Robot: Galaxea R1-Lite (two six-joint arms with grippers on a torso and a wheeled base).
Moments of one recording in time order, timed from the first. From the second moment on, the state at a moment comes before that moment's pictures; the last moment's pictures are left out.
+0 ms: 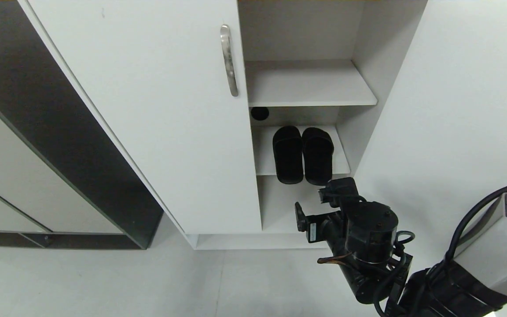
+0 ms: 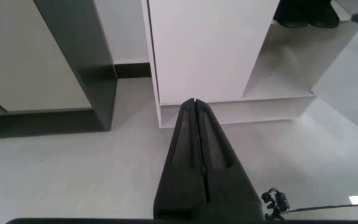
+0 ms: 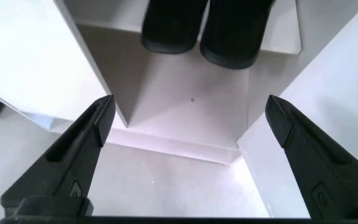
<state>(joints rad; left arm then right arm) 0.00 0.00 0.00 0.00 -0.04 0.01 0.83 2.05 -0.71 -1.29 -0.66 0.01</state>
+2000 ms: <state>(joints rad) 0.00 0.00 0.00 0.00 -0.04 0.04 0.86 2.06 -0.64 -1.29 -0.65 0.00</state>
